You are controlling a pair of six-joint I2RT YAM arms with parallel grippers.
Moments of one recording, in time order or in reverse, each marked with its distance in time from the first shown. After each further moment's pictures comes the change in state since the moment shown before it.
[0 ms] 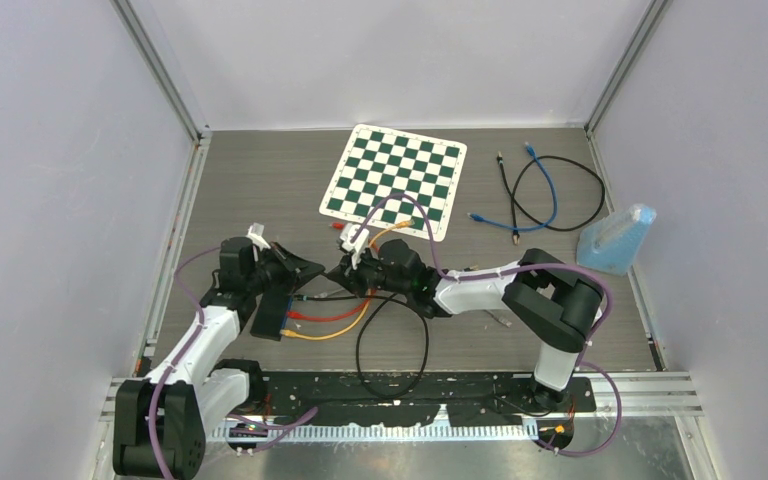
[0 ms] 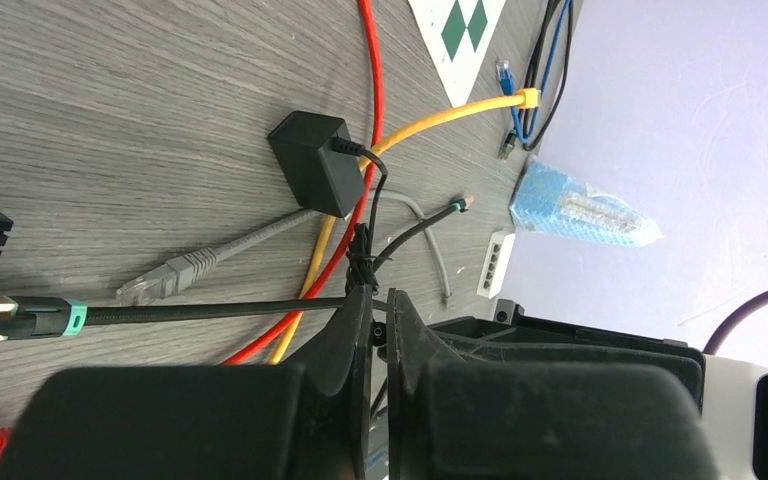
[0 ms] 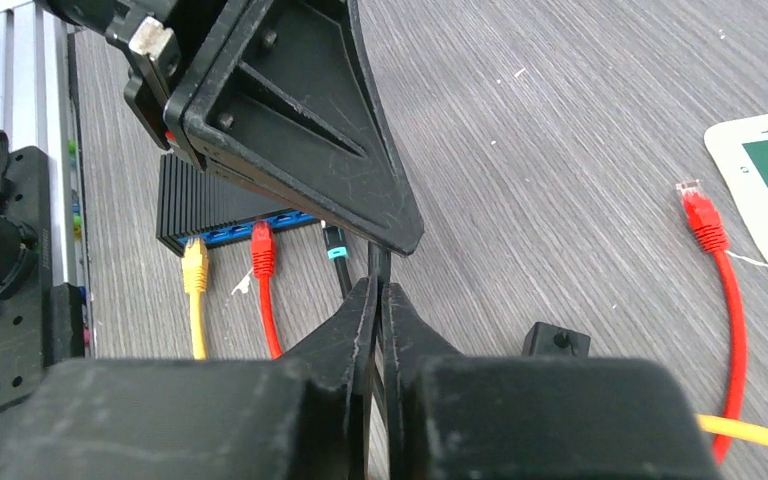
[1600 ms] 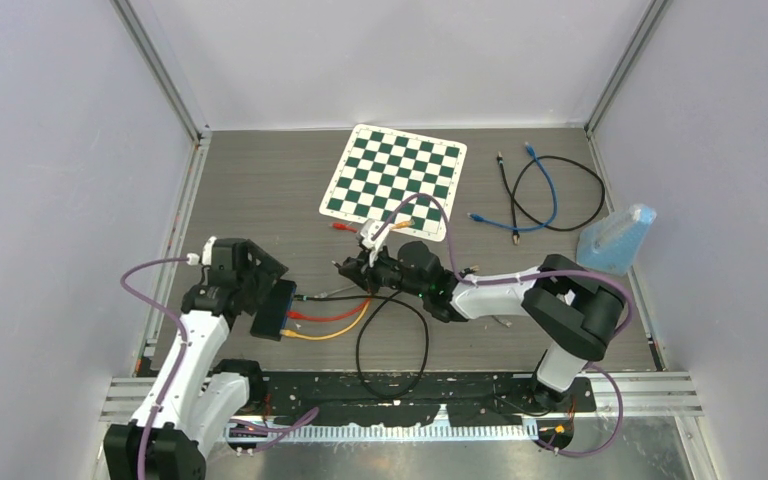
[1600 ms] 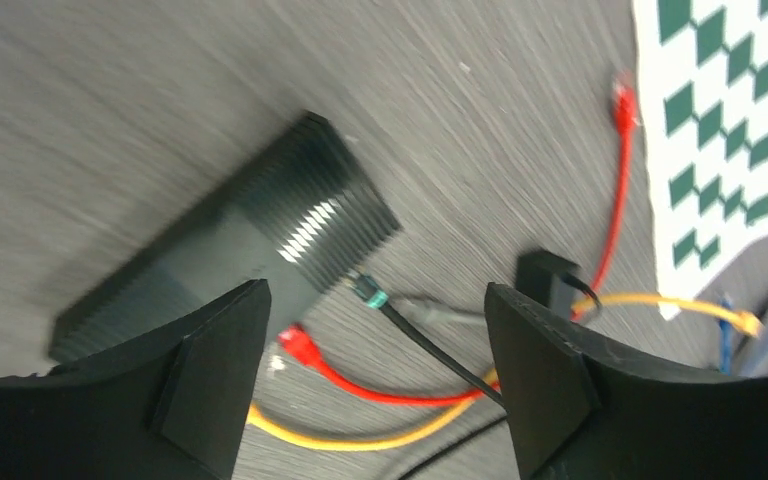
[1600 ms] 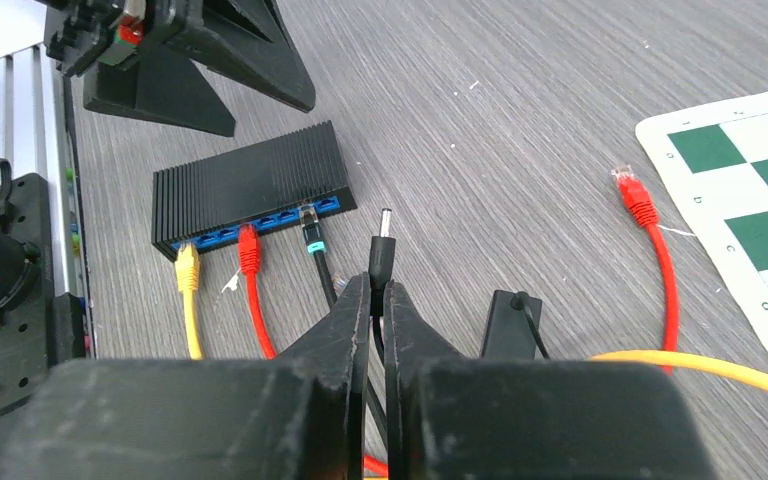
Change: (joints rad) left arm -0.001 -0.145 0.174 -0.581 -0.587 0.049; right arm -0.029 -0.088 -0.103 0.069 0.027 0.023
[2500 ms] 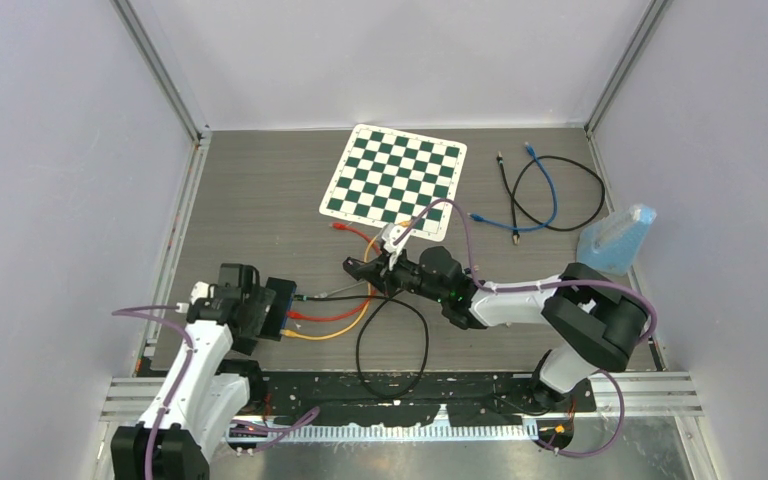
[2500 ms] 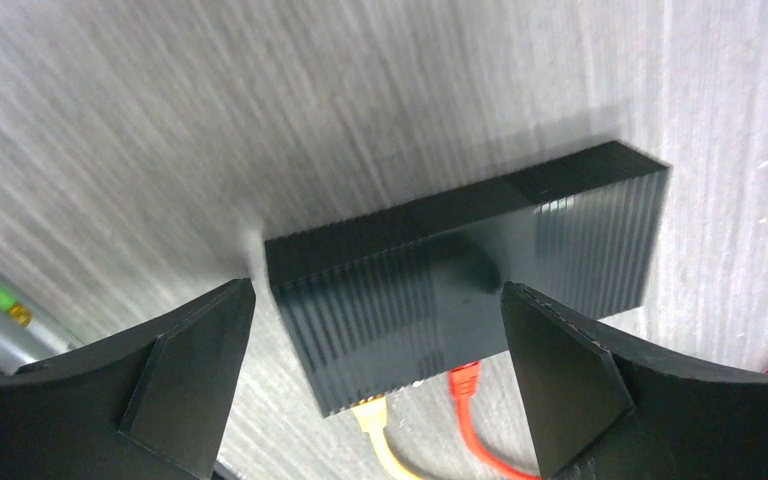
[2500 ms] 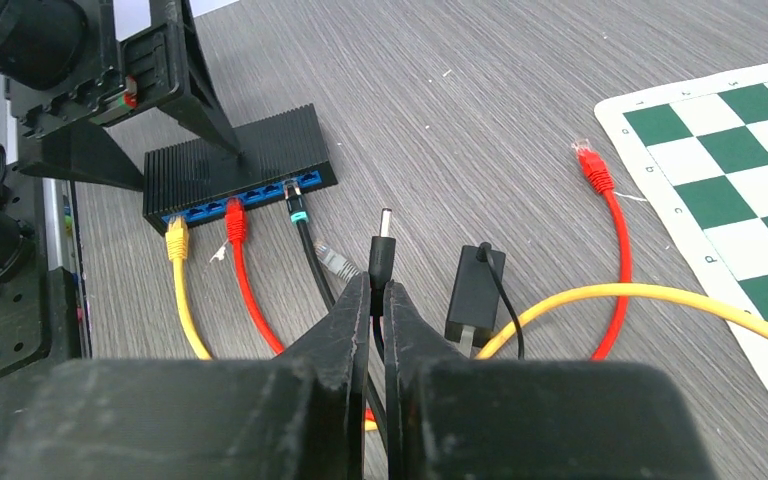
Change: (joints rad) left arm 0.031 -0.041 -0.124 -0.268 -0.198 -0.289; right arm -0.045 -0.120 -0.154 0.073 -0.009 -0.009
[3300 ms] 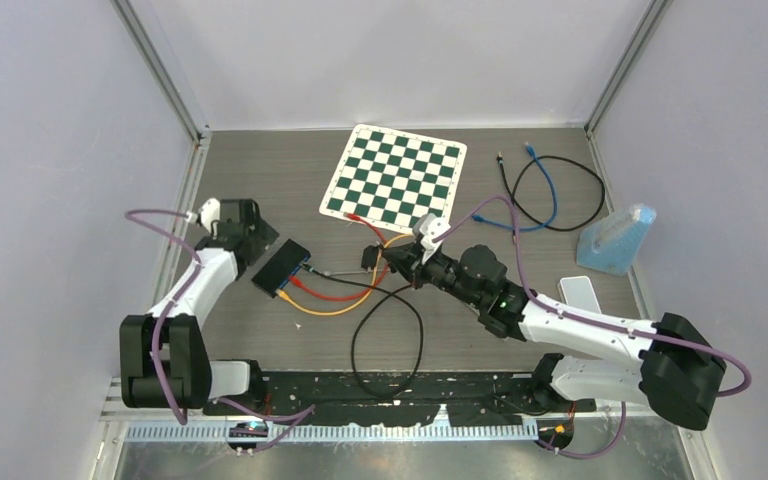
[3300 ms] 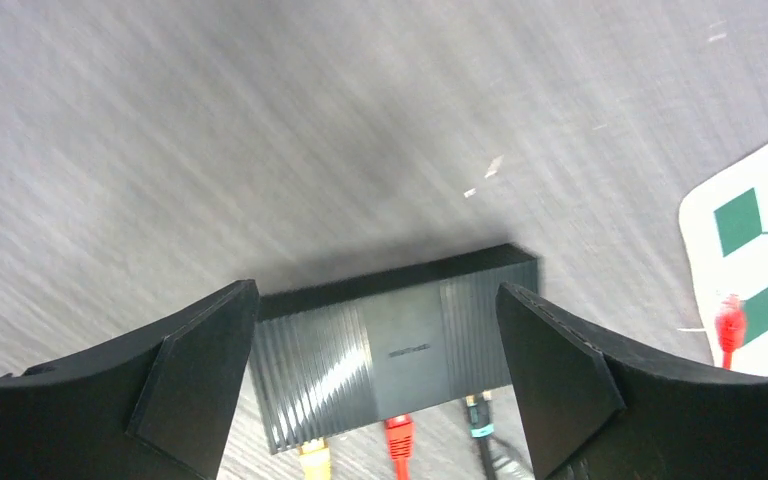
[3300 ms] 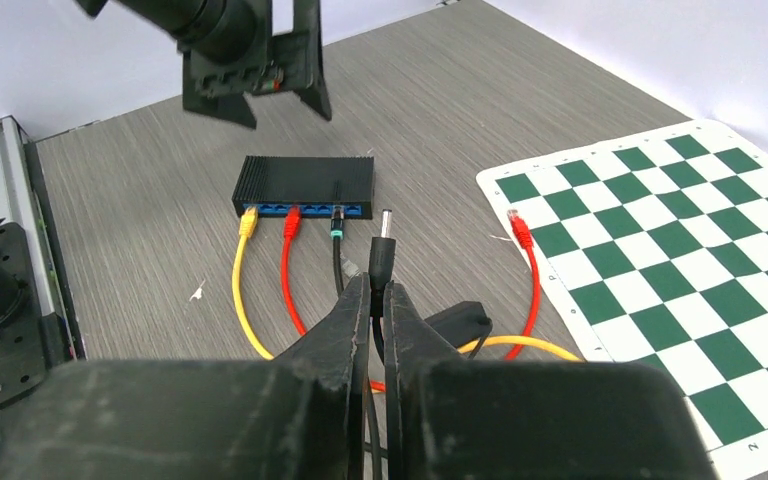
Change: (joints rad) left arm 0.026 0.499 0.274 0.484 -0.084 0.391; right arm -0.006 -0.423 -0.041 -0.272 0.131 -0.076
